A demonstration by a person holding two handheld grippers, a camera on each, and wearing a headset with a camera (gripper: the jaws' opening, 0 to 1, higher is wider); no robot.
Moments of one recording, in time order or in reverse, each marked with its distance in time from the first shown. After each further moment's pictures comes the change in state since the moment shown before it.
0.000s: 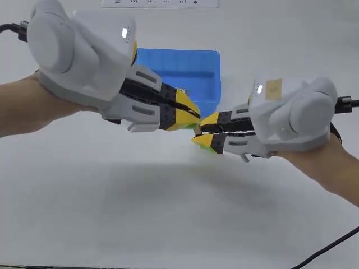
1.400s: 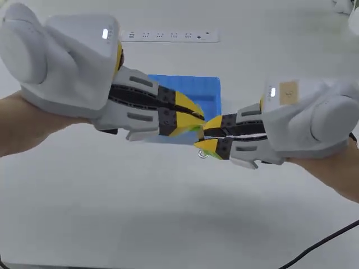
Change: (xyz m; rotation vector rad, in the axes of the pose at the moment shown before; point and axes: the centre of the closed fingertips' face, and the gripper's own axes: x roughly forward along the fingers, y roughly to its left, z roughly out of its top) left arm -0.029 -0.023 0.054 0.061 -0.077 0.104; right arm -0.038 0.023 0.048 -0.146 -0.057 -0.019
